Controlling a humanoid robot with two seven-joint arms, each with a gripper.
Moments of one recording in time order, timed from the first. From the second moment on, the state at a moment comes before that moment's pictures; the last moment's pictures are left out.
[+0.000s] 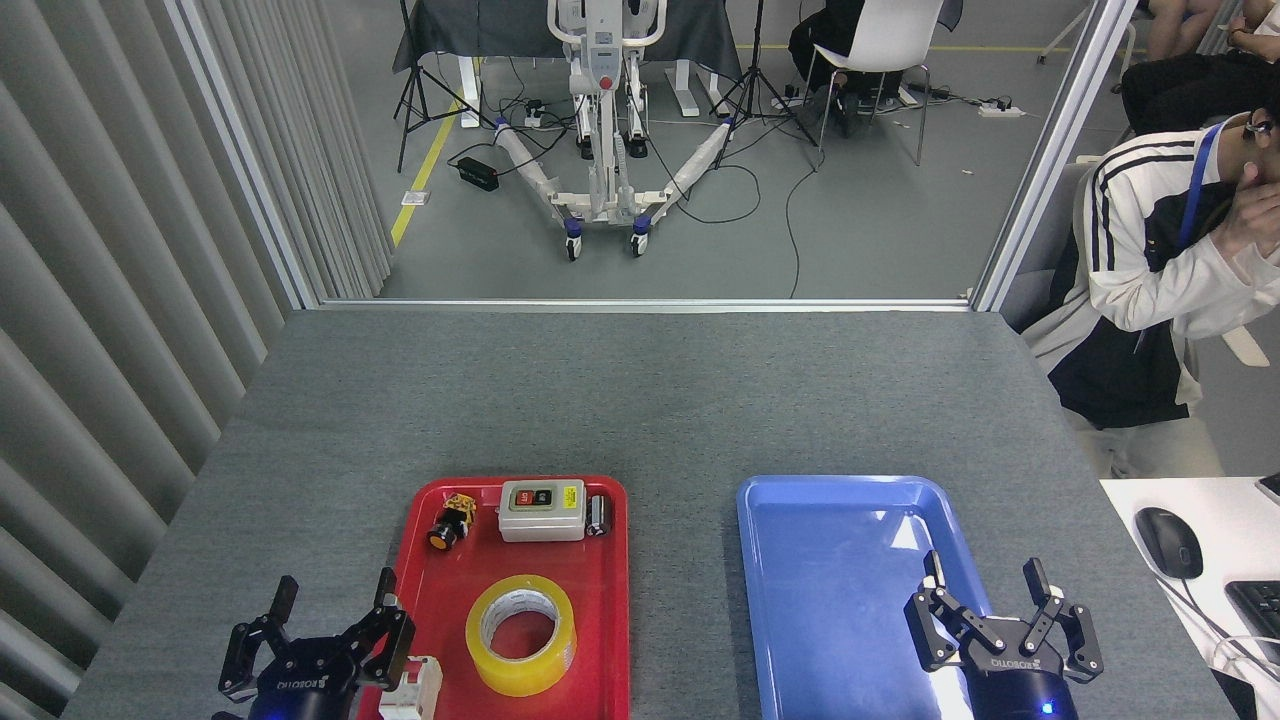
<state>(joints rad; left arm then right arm) 0.14 0.09 0.03 -1.65 -1.33 0.02 0.14 0.12 -0.15 0.00 -1.59 1.31 0.08 -0.16</state>
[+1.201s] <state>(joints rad) 0.12 0.11 0.04 -1.66 -1.32 0.01 0.13 0.12 -0.15 0.00 -1.59 1.31 0.08 -0.16</state>
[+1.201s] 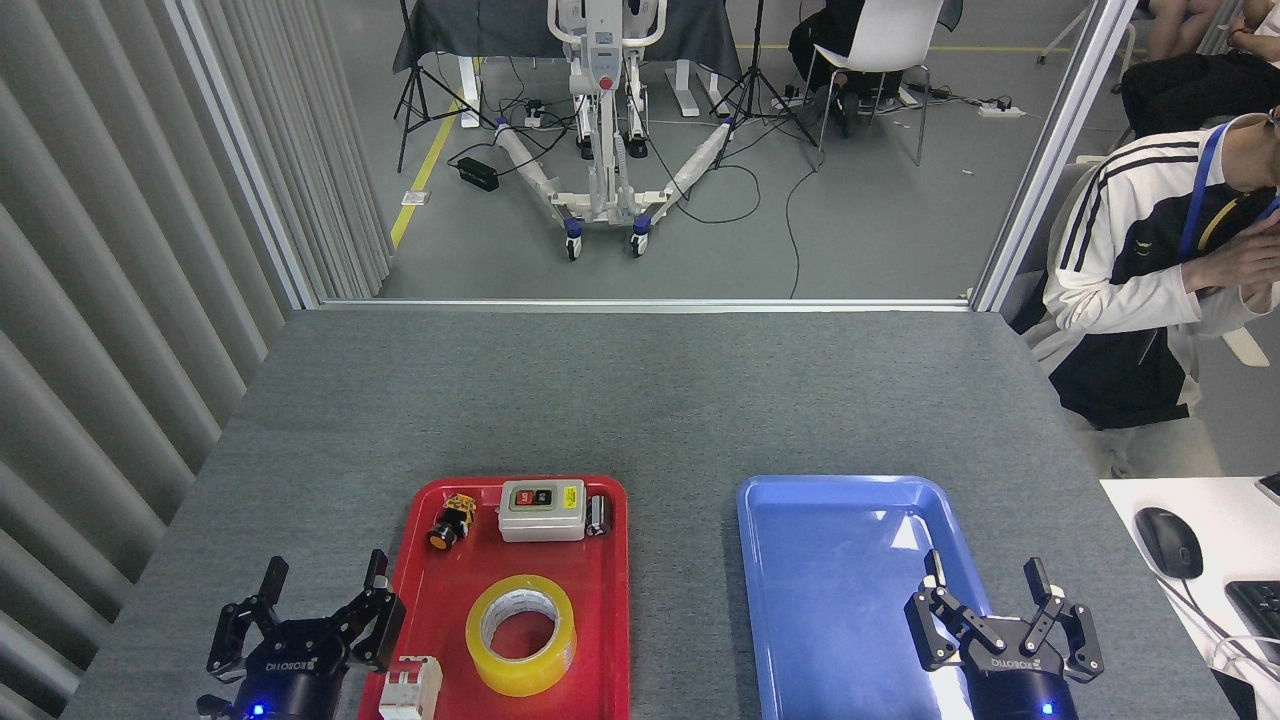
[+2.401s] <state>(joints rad) -0.18 0.12 -0.10 -1.65 -1.31 -0.02 -0.94 0.12 -0.15 -0.01 -1.58 1.31 0.08 -0.16</state>
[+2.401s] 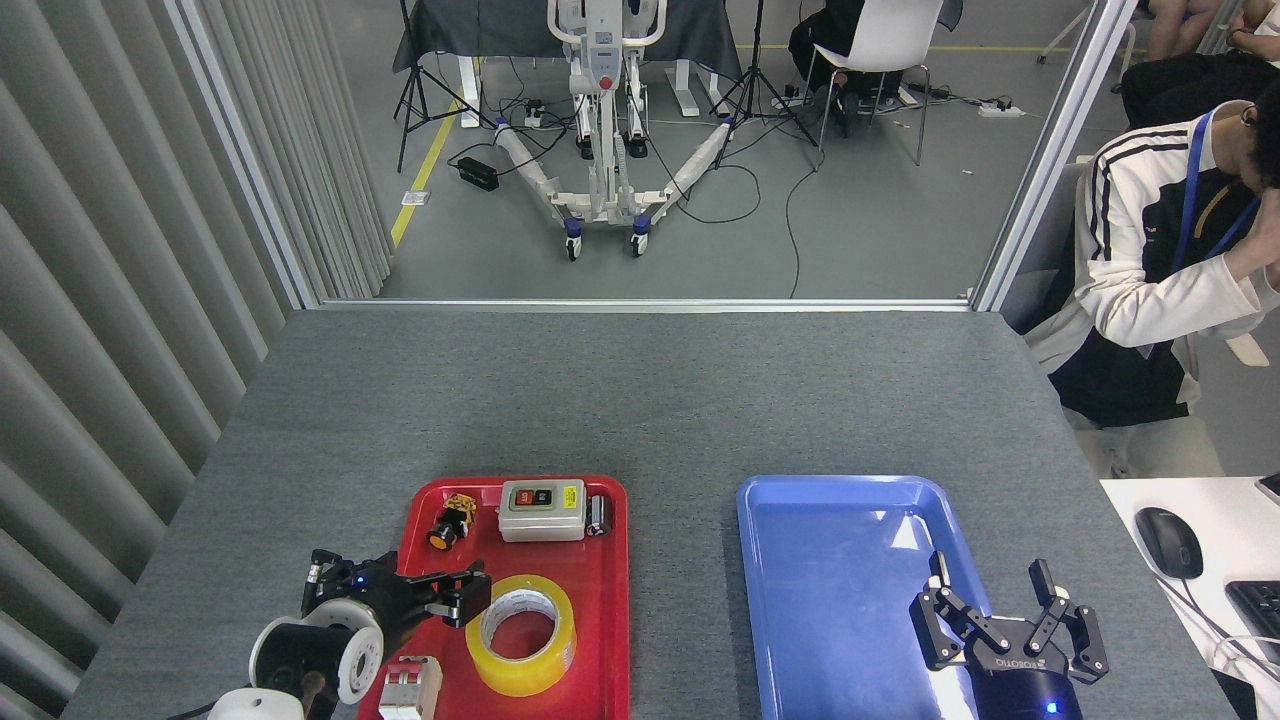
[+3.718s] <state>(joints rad) -0.46 0.11 -0.24 -1.26 -1.31 -0.20 -1.31 0.12 -0.14 -0.01 -1.58 1.32 0.08 -0.16</state>
